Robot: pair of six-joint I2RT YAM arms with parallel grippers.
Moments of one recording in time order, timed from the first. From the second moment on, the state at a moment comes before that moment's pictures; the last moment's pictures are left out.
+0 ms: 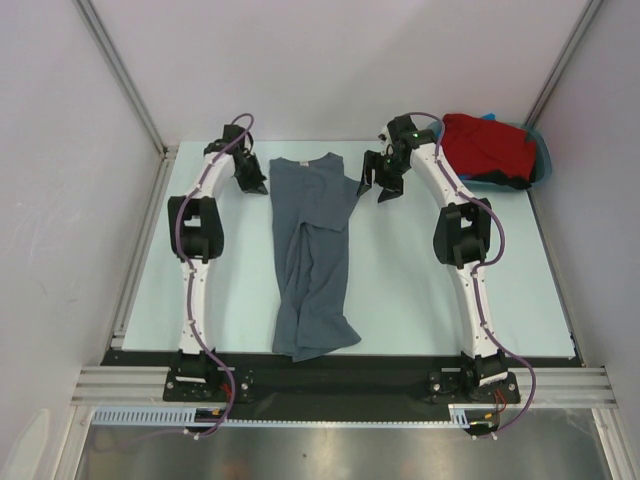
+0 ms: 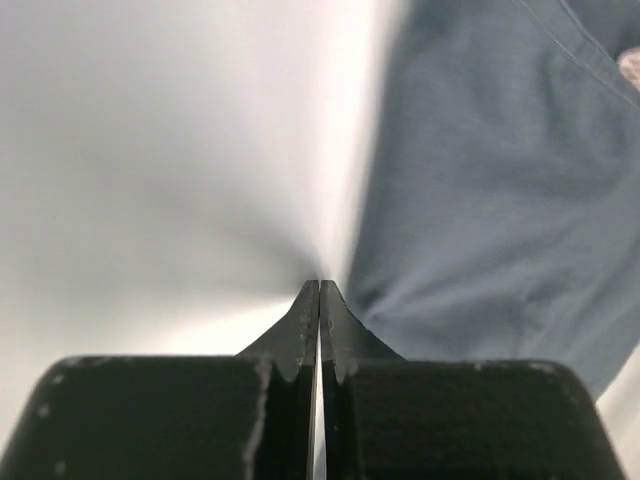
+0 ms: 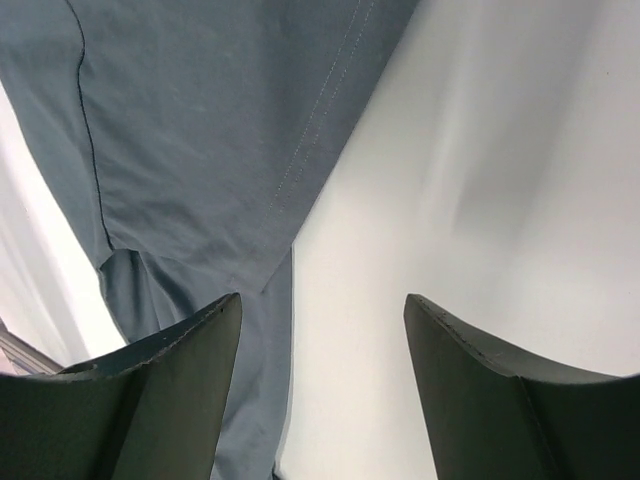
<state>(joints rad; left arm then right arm) -0.07 2.56 2.30 -0.83 0.22 -0.45 0.27 2.51 2.44 -1.07 -0.39 0.34</state>
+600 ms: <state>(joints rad) -0.04 2.50 2.25 -0.81 0.25 -0.44 0.26 2.56 2.45 -0.98 -0.49 0.42</state>
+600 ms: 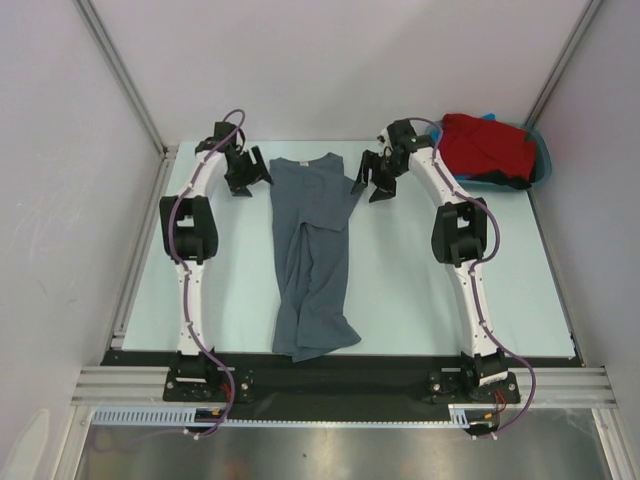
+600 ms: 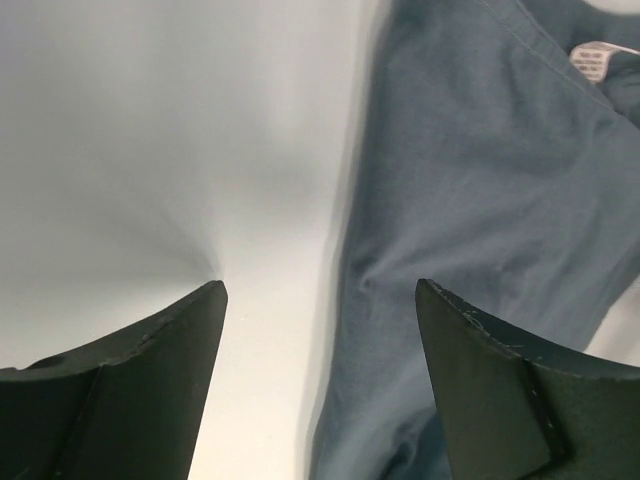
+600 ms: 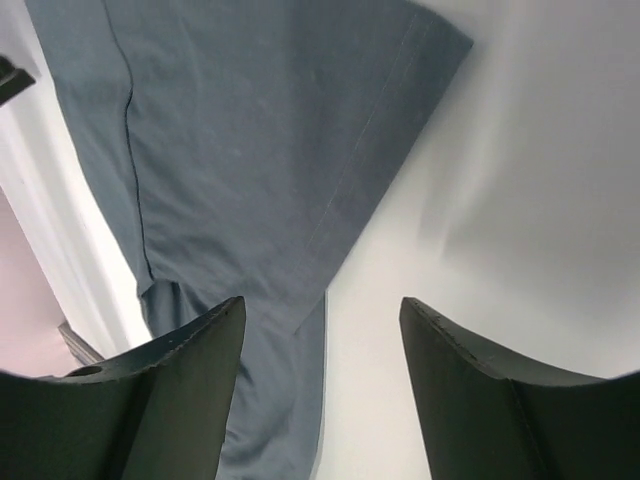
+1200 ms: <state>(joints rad) -0.04 2.38 2.20 -0.79 0.32 -0.44 0.23 2.69 2.45 -0.73 -0.64 0.58</state>
